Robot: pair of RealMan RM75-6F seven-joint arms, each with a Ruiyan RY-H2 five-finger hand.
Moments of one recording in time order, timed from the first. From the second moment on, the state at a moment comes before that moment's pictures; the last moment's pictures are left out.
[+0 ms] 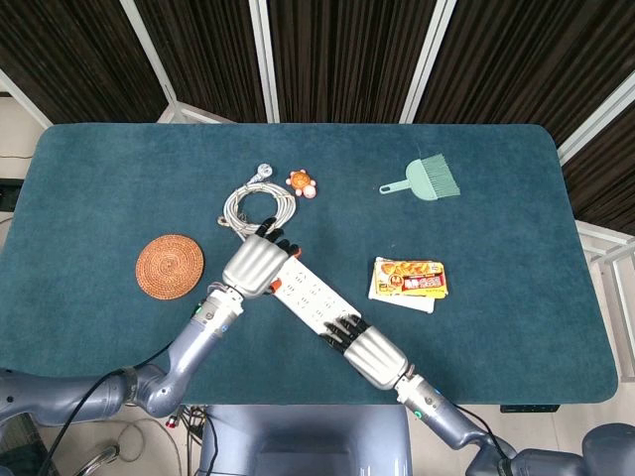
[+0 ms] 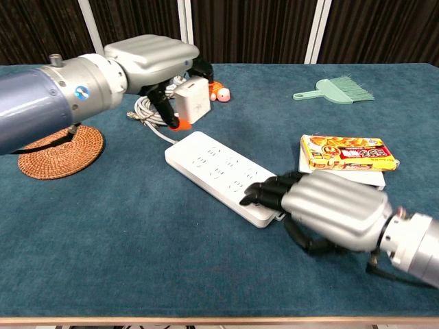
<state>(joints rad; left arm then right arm) -0.93 -1.61 -0.19 -1.53 1.07 1.03 0.63 0.55 -1.67 -0.03 -1.38 -1.69 1.15 -0.35</state>
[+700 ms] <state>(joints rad) -0.81 -1.60 -0.09 -1.44 0.97 1.05 0.65 0.46 -1.40 0.08 -1.56 -1.62 1.33 -0.36</state>
